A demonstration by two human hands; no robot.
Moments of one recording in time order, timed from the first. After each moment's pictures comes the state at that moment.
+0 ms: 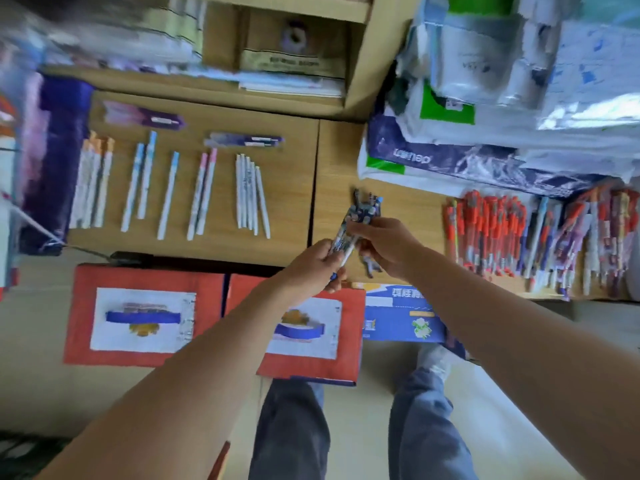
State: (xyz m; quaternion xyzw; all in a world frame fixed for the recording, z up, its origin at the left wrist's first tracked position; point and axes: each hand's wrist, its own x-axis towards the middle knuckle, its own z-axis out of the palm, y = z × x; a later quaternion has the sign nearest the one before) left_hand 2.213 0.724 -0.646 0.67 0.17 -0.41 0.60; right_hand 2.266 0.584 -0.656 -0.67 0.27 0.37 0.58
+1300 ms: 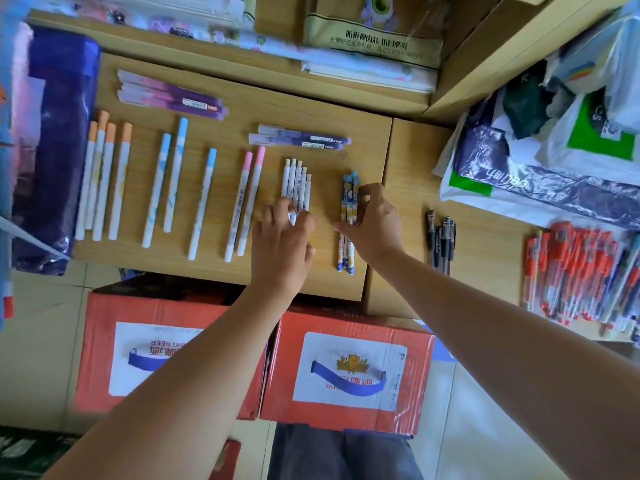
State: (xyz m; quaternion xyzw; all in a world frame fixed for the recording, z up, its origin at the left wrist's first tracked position) left_hand 2.252 0.853 -0.749 0.98 0.04 -0.11 0.18; right_hand 2.317 0.707 -0.747 -0.93 0.04 0.21 0.31
